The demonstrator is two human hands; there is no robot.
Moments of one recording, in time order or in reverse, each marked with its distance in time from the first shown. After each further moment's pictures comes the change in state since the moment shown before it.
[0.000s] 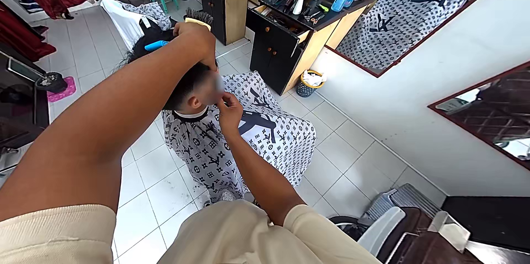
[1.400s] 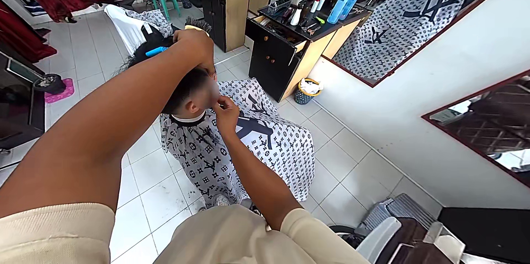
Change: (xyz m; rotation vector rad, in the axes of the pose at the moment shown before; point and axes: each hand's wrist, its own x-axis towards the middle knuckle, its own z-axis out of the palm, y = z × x) left_hand -0.001 0.000 0.001 -0.038 0.005 -0.038; right_hand 0.009 0.005 -0.001 -0.029 -0.070 -0.017
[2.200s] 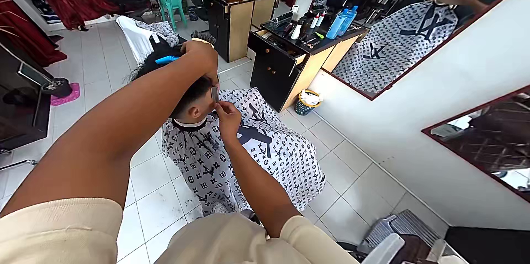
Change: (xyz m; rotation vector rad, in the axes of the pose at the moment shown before) left_hand -0.004 0.006 0.001 0.002 0.011 -0.038; right_hand 0.005 0.000 -0.002 0.055 0.022 0.103
